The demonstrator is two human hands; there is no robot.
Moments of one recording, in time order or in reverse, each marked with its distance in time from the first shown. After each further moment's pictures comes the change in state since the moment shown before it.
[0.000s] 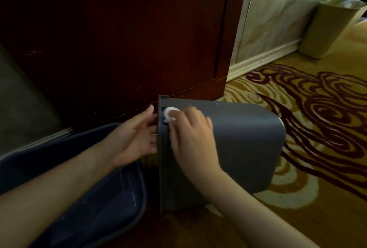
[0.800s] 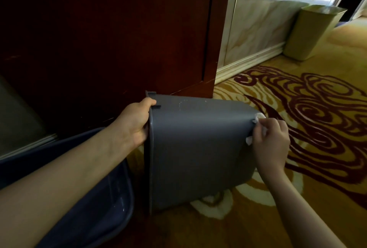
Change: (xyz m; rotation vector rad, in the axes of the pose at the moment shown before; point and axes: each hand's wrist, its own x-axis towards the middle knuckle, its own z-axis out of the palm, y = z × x) left_hand 0.030 0.019 0.074 0.171 0.624 0.211; right_hand -0.035 0.149 -0.059 -0.098 0.283 0.641
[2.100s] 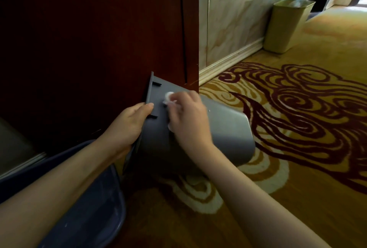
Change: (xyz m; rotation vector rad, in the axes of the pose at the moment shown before) left_hand -0.016 -0.002 0.005 0.360 -0.389 0.334; right_hand -0.017 -0.123 0.009 0.286 -0.226 -0.300
